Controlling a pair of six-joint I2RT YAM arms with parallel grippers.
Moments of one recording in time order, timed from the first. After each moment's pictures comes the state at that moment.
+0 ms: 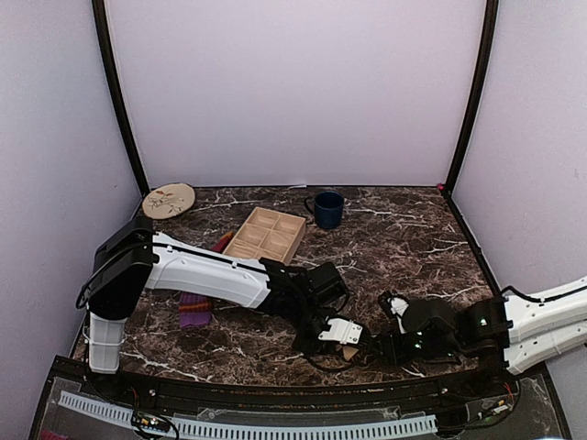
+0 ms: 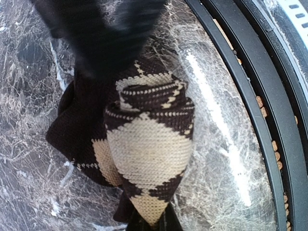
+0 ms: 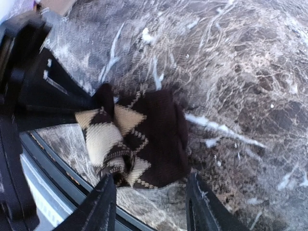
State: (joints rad) left arm -1.21 2.09 1.47 -0.51 0.24 0.70; right arm 1.28 0.95 0.39 -0.32 0.24 0.86
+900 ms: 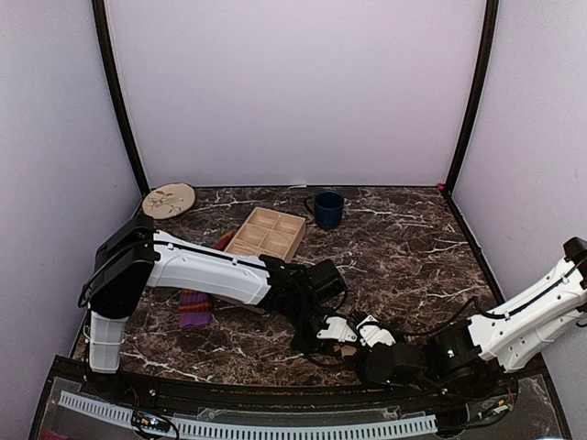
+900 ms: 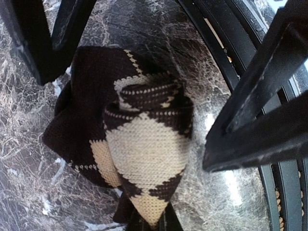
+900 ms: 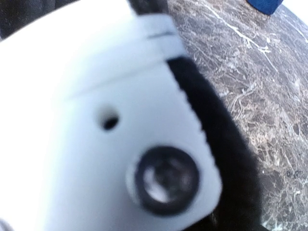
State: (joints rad) left arm -1.20 2.10 1.48 -0.55 0.30 0.69; right arm 1.59 1.29 0.50 -0.21 0.67 0.64
